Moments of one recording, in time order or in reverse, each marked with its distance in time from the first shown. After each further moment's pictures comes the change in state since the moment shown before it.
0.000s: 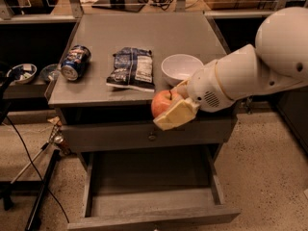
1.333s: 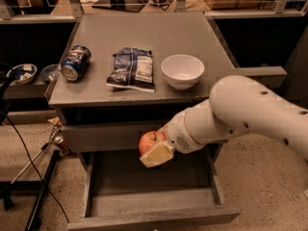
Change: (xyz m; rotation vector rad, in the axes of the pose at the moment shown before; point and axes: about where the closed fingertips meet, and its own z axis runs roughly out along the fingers) arm 0.068 0.039 0.094 -0.018 0.109 0.121
